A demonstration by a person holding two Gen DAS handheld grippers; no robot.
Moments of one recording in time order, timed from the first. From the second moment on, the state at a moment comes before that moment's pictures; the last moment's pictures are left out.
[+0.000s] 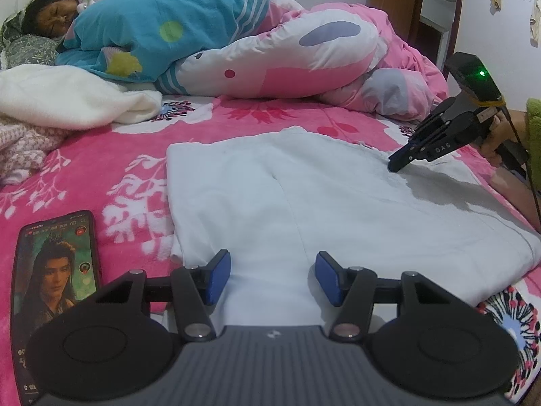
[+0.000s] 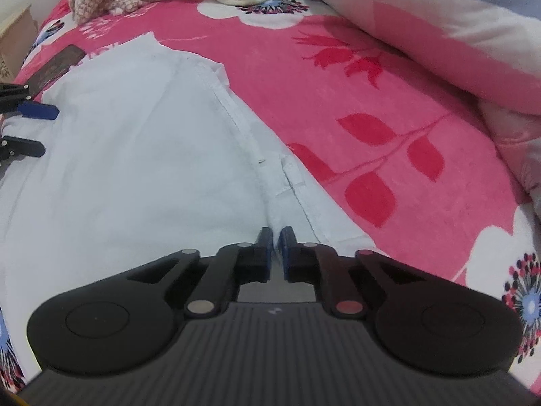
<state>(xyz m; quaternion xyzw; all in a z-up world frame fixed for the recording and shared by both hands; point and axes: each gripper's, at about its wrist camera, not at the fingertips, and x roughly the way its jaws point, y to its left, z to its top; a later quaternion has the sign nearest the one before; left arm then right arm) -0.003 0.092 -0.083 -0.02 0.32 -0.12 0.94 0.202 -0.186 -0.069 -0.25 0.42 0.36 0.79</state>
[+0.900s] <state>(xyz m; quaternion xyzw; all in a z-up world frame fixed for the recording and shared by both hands) -0.004 0.091 -0.084 -0.02 0.31 -0.12 0.94 0.121 -0.280 -0.013 -0.07 0.32 0.14 0.93</state>
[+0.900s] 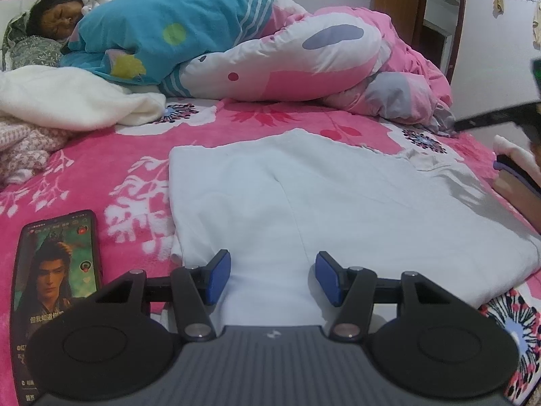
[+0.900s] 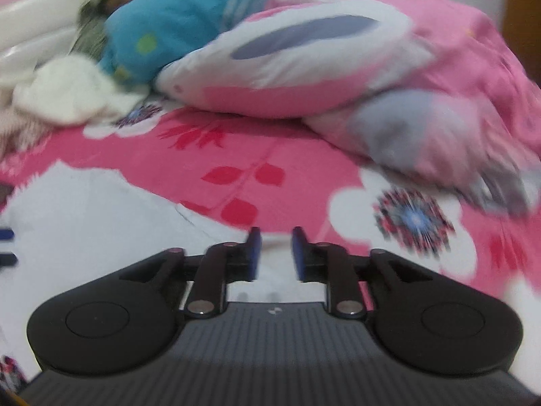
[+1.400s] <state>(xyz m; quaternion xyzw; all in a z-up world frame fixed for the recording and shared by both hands) -0.004 0.092 -0.085 -0.02 0.31 -0.12 0.94 0.058 -0.243 -0.078 -0.08 0.39 0.27 0.88</state>
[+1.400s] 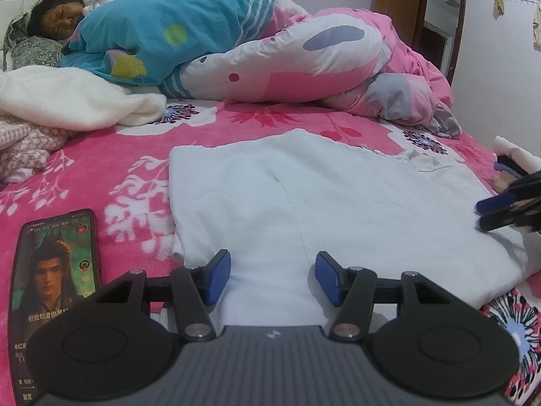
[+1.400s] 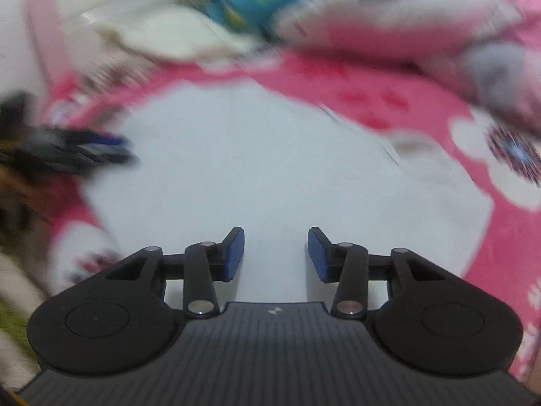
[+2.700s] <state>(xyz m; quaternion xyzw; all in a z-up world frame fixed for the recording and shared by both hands) -0.022 0.092 -0.067 -0.02 0.28 -0.14 0.95 0.080 -0.312 -0.032 0.08 0.29 0.05 0.95</state>
